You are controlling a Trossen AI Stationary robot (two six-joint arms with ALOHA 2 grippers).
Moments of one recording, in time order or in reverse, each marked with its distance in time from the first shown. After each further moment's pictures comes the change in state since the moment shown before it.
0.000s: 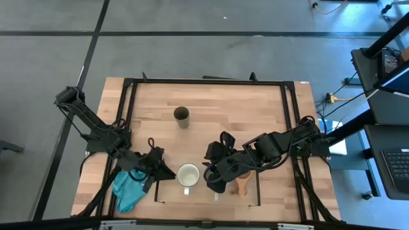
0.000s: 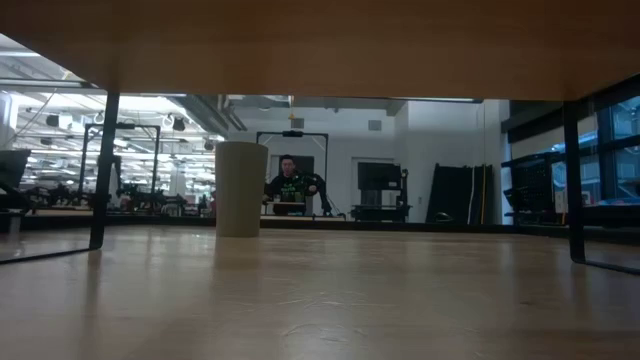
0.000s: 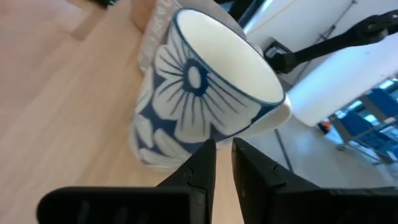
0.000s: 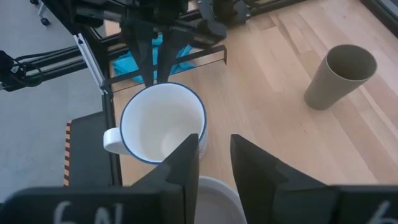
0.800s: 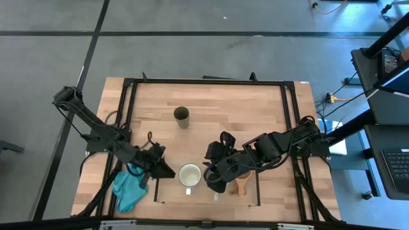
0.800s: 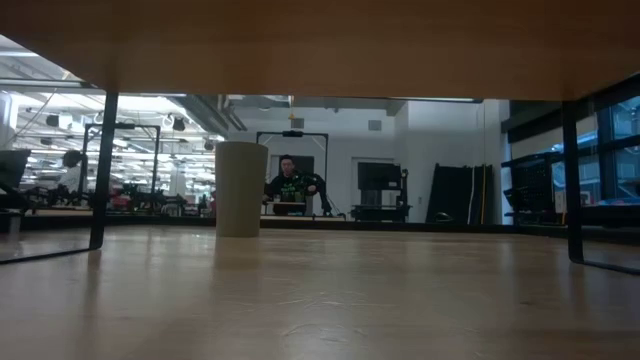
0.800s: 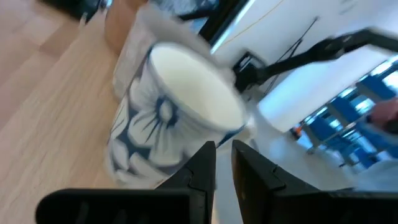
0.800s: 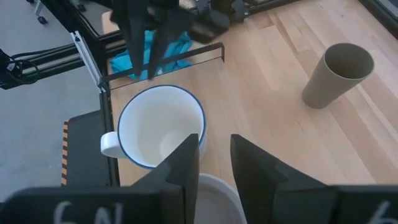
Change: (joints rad) left arm 0.057 -0.035 0.000 0.070 0.121 0.030; right arm 0.000 0.000 0.000 -0.010 0.002 -0.001
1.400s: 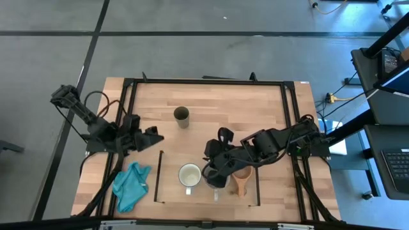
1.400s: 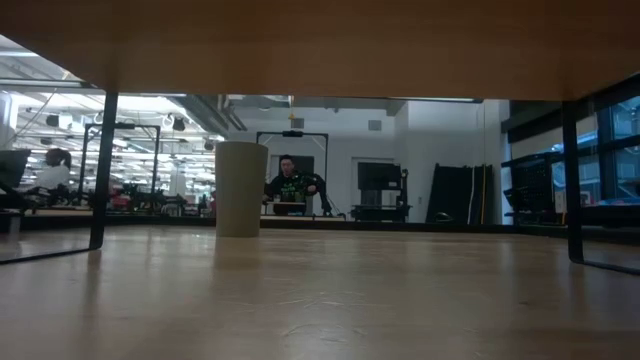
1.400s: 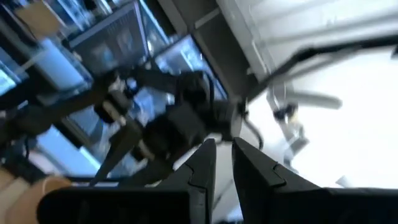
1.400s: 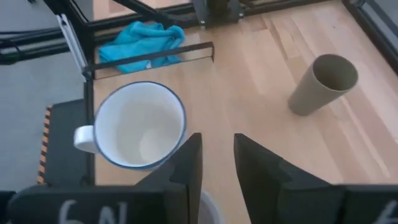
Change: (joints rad) left arm 0.020 -0.157 0.000 0.575 -0.262 0.001; right arm -0.026 0.000 0.000 -0.020 -0.001 -0.113
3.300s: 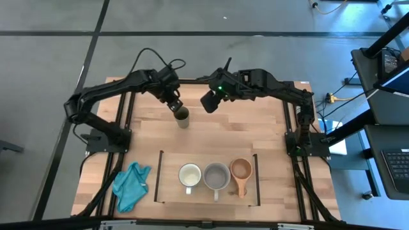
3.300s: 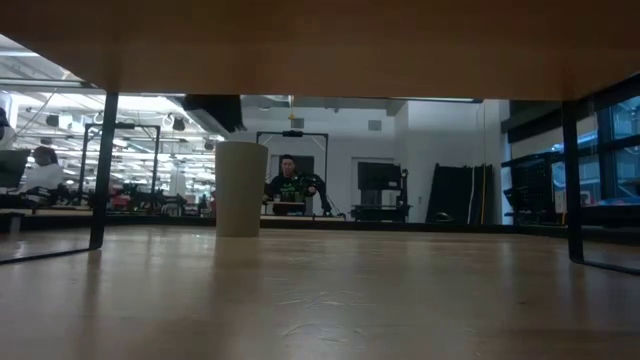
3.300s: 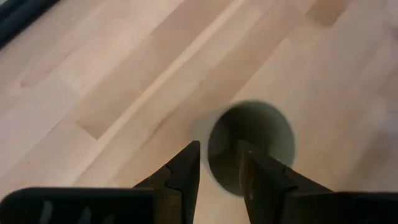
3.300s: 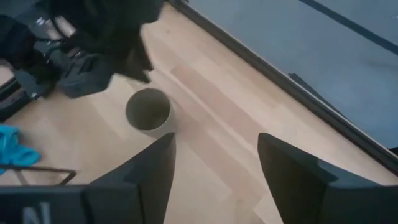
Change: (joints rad) left arm 1.167 0.487 0.554 -1.703 0.678 0.471; right arm -0.551 -0.055 0.001 -0.107 -0.049 0.051
